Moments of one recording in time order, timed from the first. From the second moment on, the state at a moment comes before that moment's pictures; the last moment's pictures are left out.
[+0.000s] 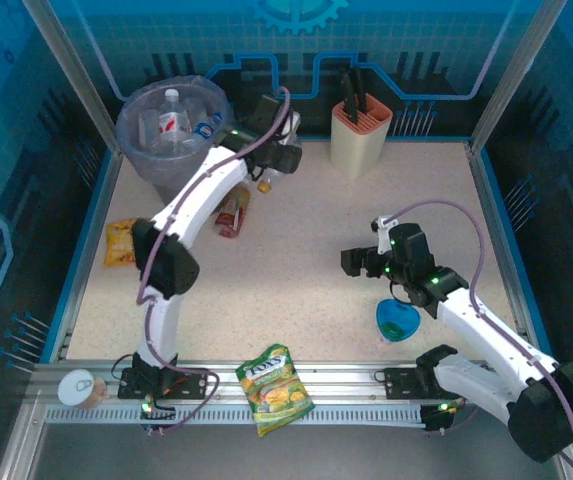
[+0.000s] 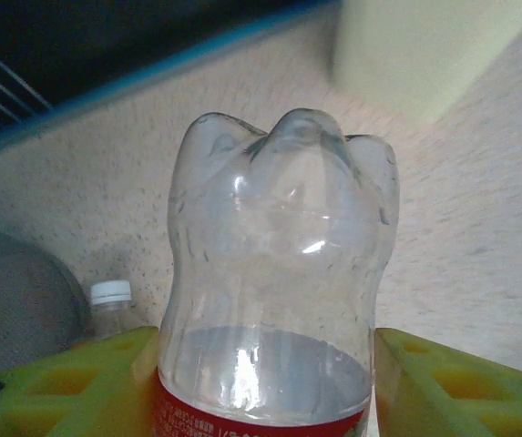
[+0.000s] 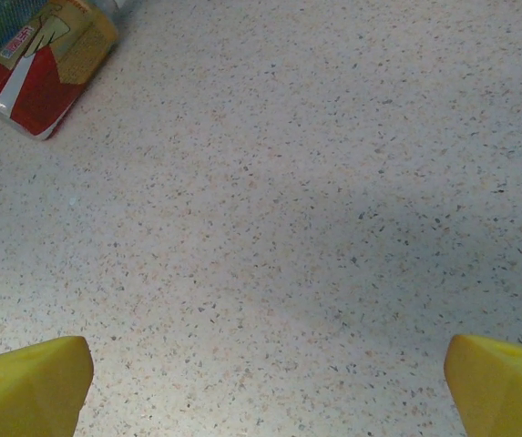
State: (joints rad) left arm -0.48 2.07 2.24 -0.98 -0.13 -0.09; right arm 0.42 0.96 0.62 -0.34 -0.06 0.29
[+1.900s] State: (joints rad) left arm -0.12 1.66 2.00 -1.00 -0.14 -0.09; right arm 0.43 1.04 0.62 -0.30 -0.11 0.30
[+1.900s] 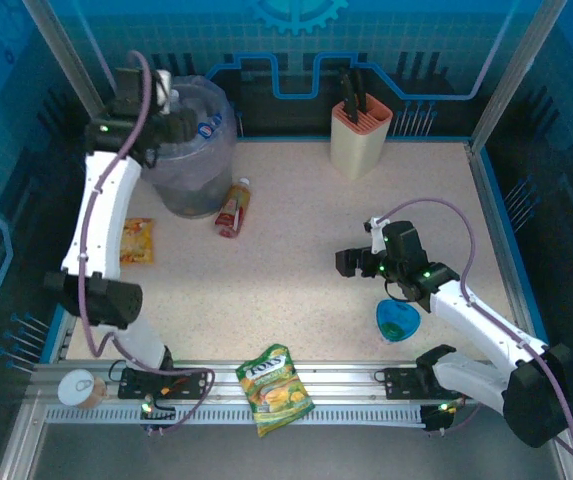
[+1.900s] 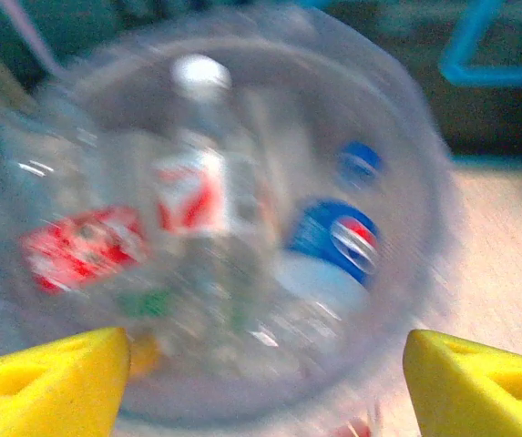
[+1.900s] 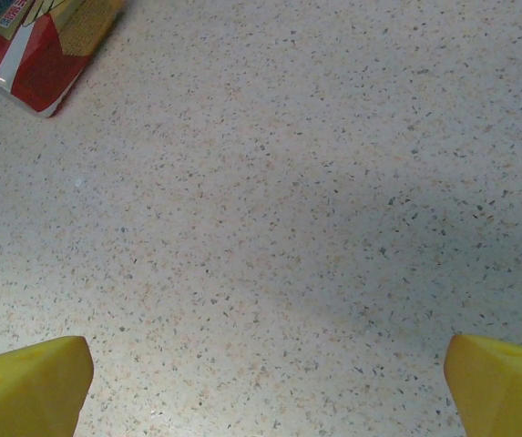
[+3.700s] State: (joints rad) left arm -0.39 2.12 1.63 -0.75 -0.44 -0.07; right arm 0.41 0.99 0.58 -0.33 -0.08 0.31
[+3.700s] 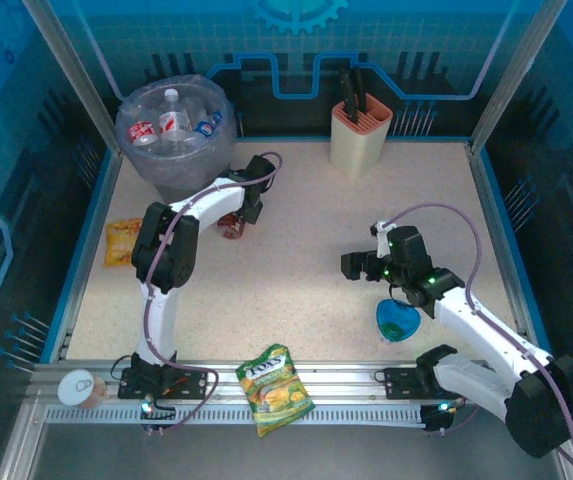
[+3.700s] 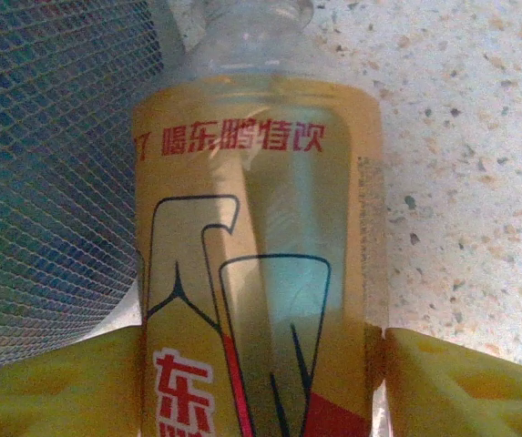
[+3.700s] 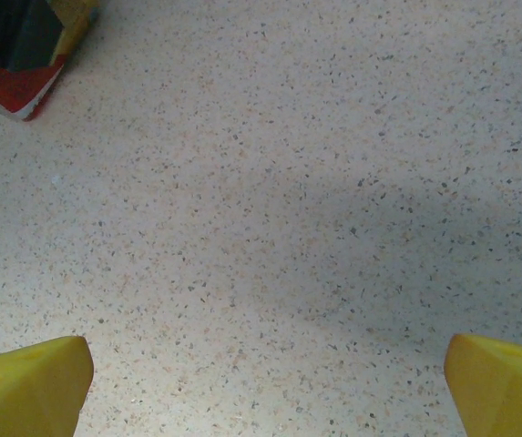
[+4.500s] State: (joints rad) left arm -0.34 1.52 1.80 -0.89 -0.12 -0.17; right arm 0.41 1.03 0.58 -0.30 -0.09 0.29
